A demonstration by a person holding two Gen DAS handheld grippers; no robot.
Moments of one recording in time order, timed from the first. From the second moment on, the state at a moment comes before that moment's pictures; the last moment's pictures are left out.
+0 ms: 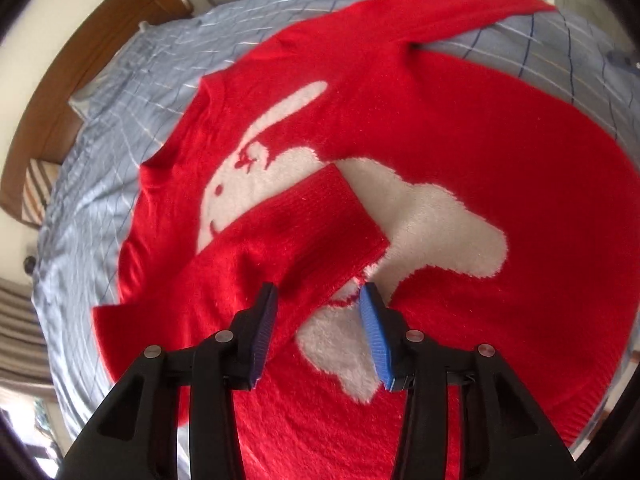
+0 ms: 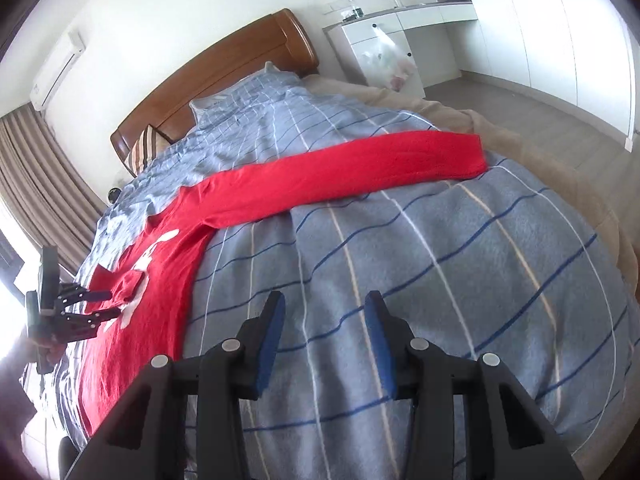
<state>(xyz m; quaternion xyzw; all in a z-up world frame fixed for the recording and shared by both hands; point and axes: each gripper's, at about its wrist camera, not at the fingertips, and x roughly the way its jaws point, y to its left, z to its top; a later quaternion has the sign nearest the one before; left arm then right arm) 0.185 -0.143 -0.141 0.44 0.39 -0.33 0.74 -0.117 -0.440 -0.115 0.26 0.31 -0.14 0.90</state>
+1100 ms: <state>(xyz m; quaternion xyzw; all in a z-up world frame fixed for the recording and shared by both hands) 0.223 0.293 -0.134 -0.16 0.42 0.29 0.85 -0.104 -0.407 -0.126 0.22 0.33 -0.13 0.91</state>
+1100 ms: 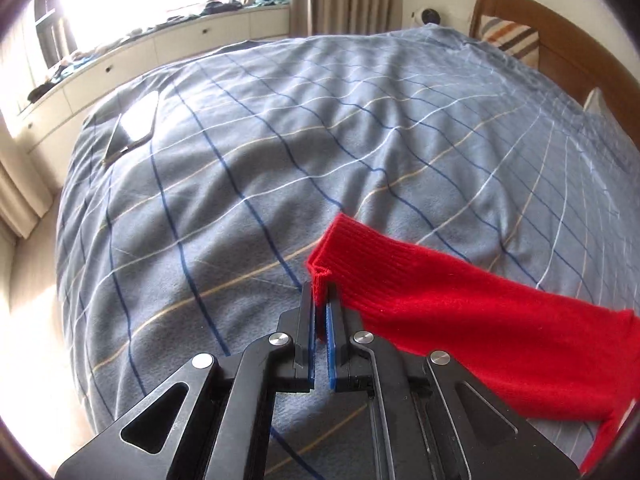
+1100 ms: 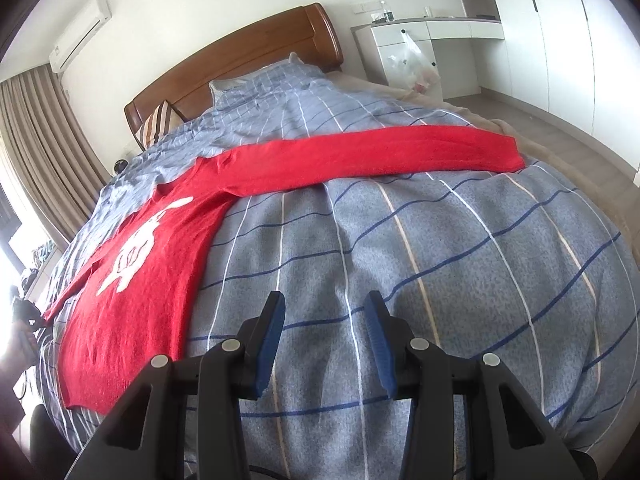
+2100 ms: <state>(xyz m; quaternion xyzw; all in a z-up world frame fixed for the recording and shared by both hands) 0.193 0.287 -0.139 -0.15 0.38 0.26 0.87 -0.112 -0.419 -0.124 0.24 0.31 -0.15 0.91</state>
